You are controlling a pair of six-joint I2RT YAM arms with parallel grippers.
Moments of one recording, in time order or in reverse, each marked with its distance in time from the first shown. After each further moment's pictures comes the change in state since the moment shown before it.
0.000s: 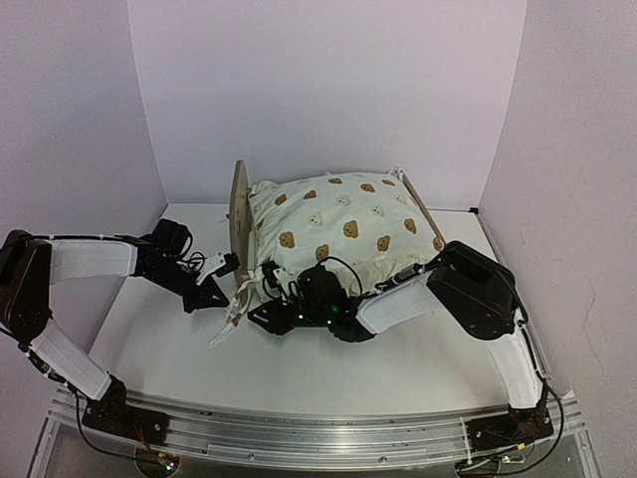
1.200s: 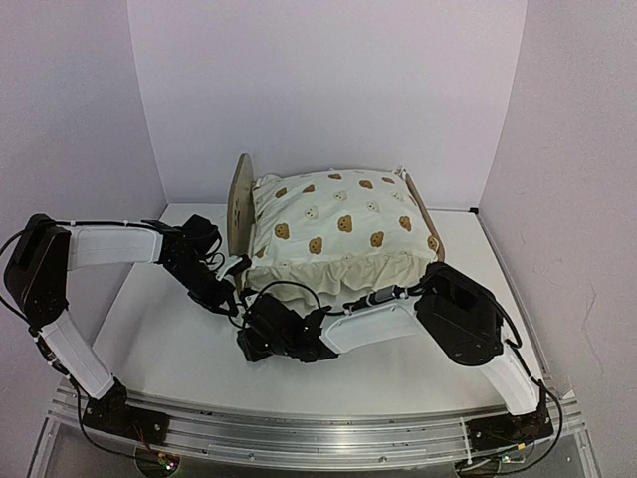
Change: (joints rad) left arm -0.154 0.132 0.197 -0.262 -0.154 -0.624; right arm 0.192 0.068 0.267 -0.572 0.495 0.060
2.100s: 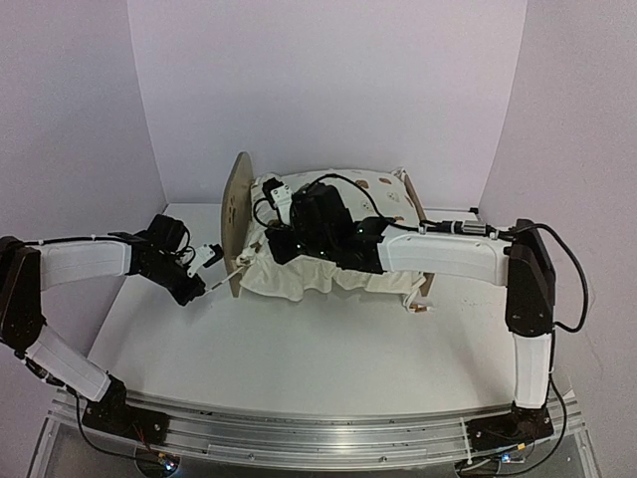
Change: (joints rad) left arm 0.146 -0.188 -0.172 0.204 -0.313 0.376; right arm -0.213 -0.313 0.094 -0.067 -0.036 -0.418
